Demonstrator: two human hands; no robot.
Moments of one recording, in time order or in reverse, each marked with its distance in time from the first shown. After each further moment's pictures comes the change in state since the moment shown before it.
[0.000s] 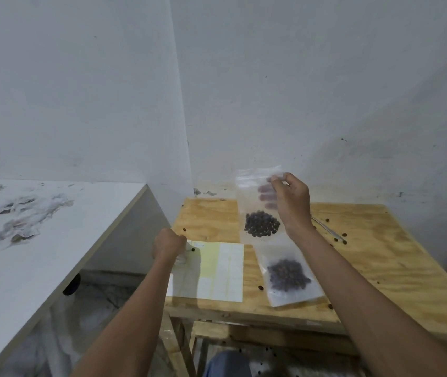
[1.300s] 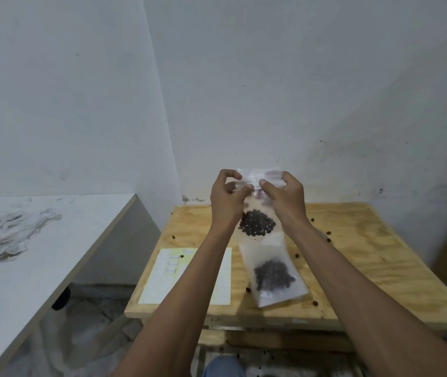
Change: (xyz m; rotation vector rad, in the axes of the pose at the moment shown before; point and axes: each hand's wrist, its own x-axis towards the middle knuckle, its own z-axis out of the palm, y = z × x) left_hand -0.128 0.166 0.011 -0.853 -0.172 0.586; right_hand 0.018 0.000 -0.028 -0.097 0.066 -0.026
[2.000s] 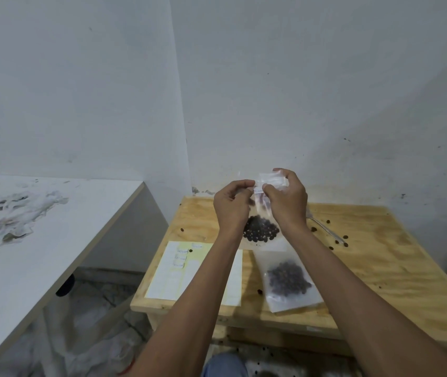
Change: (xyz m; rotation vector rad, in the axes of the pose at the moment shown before) left_hand 0.006 -0.032 -0.013 -0.210 0.153 -0.095; right_hand -0.004 0.013 0.040 -0.092 0.043 -0.098
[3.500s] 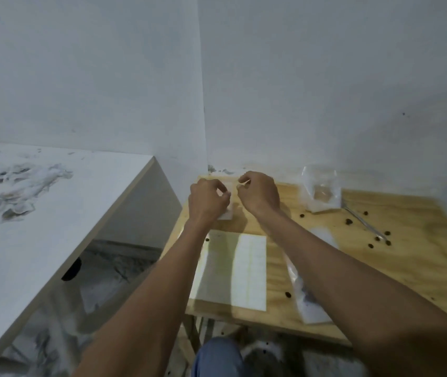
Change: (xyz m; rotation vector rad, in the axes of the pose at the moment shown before) left_hand 0.095 -0.066 -0.108 1.064 -0.077 0.026; right_hand 0.019 0.052 0.124 -0.683 -0.344 0.030
